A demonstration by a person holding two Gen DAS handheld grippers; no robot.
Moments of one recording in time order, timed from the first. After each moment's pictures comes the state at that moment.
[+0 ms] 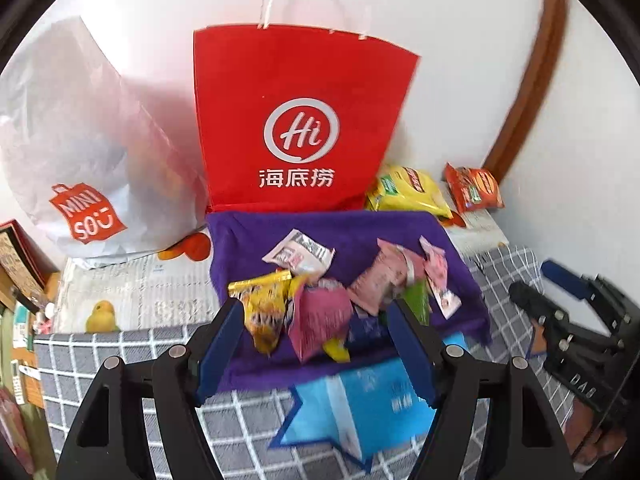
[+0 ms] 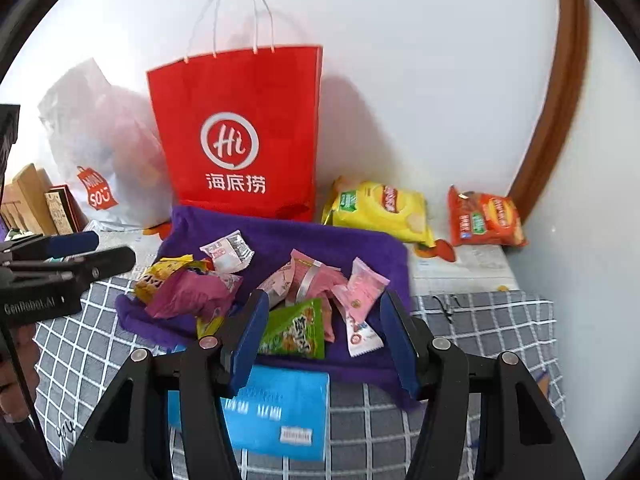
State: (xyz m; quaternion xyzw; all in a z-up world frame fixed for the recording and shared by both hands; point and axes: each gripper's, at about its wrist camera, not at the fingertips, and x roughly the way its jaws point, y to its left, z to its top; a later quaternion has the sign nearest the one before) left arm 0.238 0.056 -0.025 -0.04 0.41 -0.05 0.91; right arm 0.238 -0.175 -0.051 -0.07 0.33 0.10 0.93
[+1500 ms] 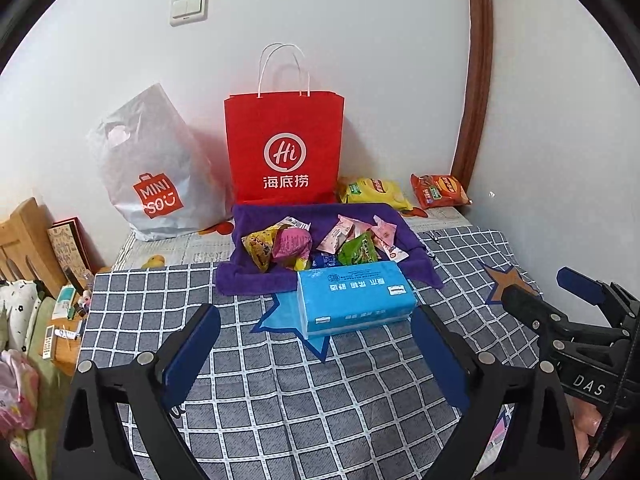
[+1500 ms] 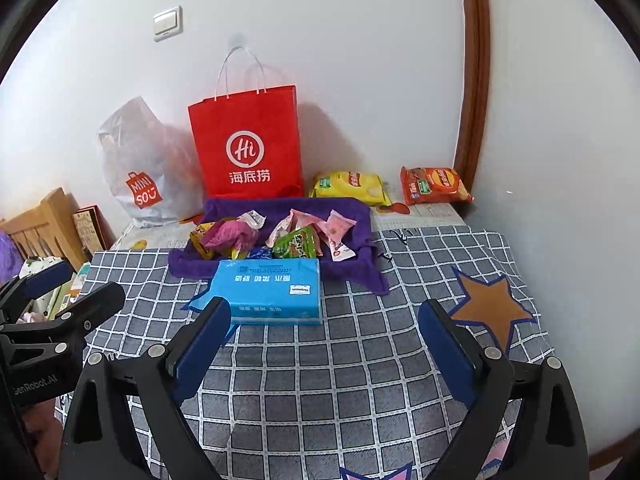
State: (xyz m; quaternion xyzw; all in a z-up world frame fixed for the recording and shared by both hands) left arm 0.024 -0.016 0.000 -0.01 0.31 0.00 0.95; right arm 0.046 -0.246 -0.051 0.00 0.29 0.09 0.95
